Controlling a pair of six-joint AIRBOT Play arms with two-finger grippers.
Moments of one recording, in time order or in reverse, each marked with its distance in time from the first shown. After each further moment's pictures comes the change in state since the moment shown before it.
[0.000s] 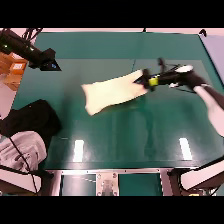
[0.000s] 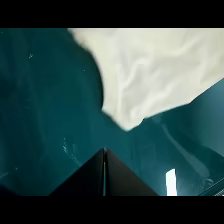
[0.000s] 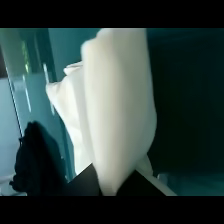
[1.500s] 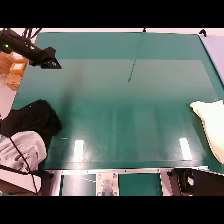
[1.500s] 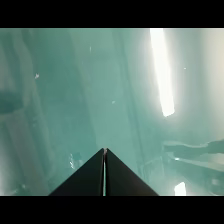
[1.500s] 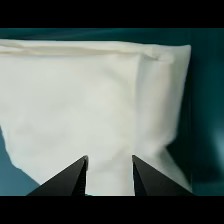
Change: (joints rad) left arm 0.000 0.000 0.000 0.000 0.069 0.042; right arm -1.599 0.480 -0.439 -0.407 0.174 0.076
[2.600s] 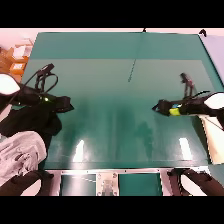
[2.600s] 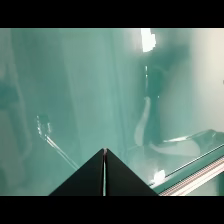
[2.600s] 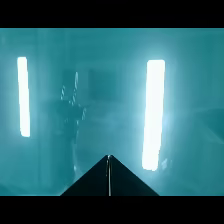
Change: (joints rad) left arm -0.180 0.686 -0.997 -0.014 0.316 -0.081; right arm 1.715 0.280 -0.202 -0.016 -0.239 -0.008
